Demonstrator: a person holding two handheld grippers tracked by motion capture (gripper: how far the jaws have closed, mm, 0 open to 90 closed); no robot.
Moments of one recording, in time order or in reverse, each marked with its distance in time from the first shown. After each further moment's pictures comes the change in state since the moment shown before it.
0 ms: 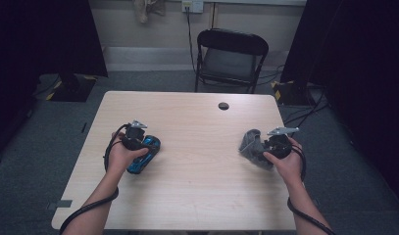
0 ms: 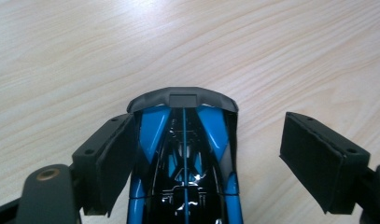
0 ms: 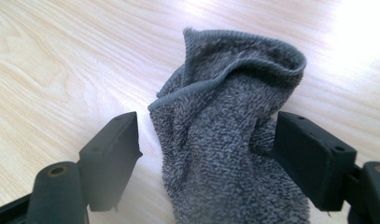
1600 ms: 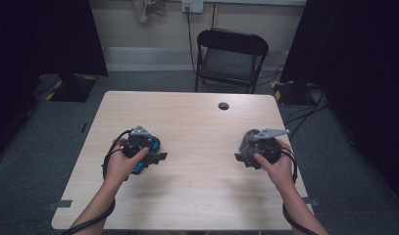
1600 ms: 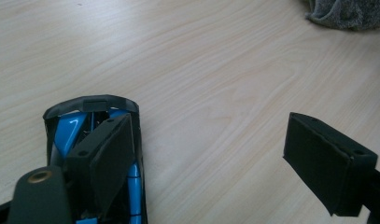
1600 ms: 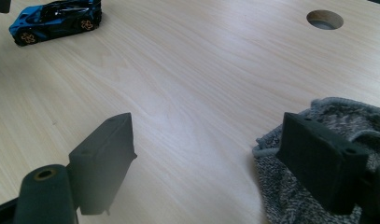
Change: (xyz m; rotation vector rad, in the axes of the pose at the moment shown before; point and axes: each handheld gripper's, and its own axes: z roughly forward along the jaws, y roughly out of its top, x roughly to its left) left arm -0.042 -0.005 -0.034 -0.057 -0.146 0.043; right arm 0.062 0.023 -0.019 -0.085 0.143 -0.090
